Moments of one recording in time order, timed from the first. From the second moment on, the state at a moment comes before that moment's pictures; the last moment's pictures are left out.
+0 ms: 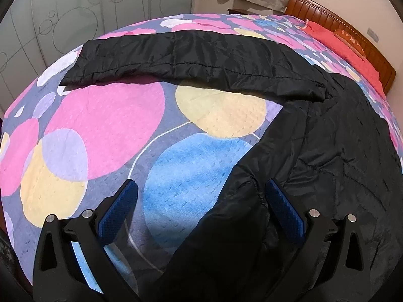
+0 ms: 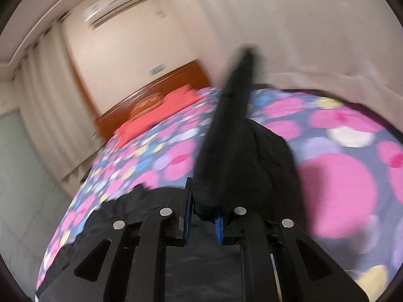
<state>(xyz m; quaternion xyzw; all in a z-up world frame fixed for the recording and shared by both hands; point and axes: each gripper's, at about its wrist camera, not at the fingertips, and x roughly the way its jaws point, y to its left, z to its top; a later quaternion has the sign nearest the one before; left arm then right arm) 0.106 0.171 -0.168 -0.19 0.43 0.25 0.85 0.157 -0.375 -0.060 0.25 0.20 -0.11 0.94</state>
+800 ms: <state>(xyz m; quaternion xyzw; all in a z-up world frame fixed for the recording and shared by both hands) 0.107 0.169 -0.173 -0.18 0.43 0.25 0.85 0.290 -0.100 -0.146 0.03 0.40 0.11 0.91</state>
